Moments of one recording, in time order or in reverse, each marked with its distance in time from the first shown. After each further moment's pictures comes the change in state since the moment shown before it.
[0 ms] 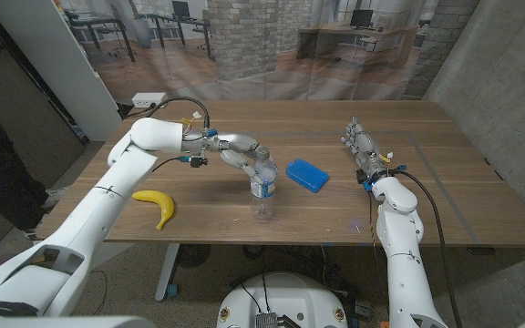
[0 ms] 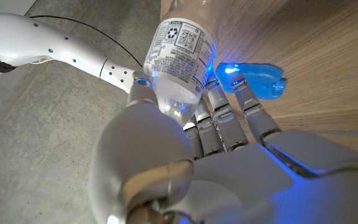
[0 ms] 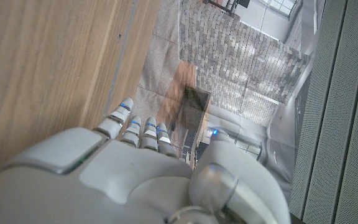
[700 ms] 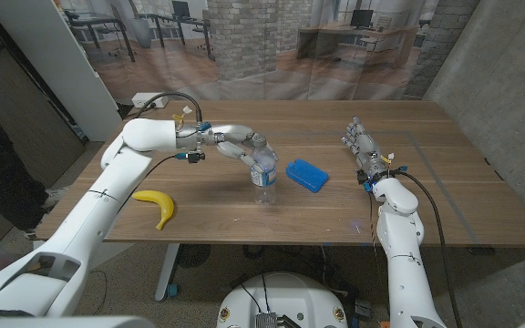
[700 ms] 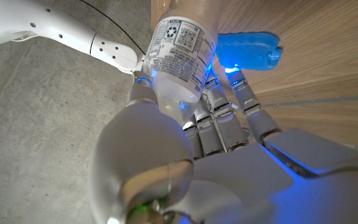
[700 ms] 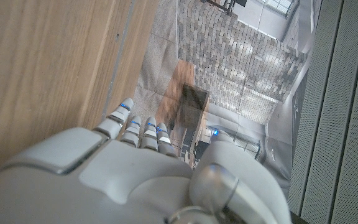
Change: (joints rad) left arm 0.036 -0.012 -0.059 -0.034 -0.008 -0.013 0.085; left_hand 0.000 0.000 0.015 -0.001 -0.025 0.023 -0.005 -0.011 -0.001 0.041 0.013 -0.012 -0.001 0.023 -0.006 -0.012 0.004 0.000 0.000 0.015 -0.002; right arm -0.006 0.001 0.002 0.000 0.013 0.010 0.003; right_hand -0.005 -0.005 0.000 0.000 0.000 0.000 0.000 0.000 0.000 0.000 0.000 0.000 0.000 0.000 0.000 0.000 0.000 0.000 0.000 0.000 0.000
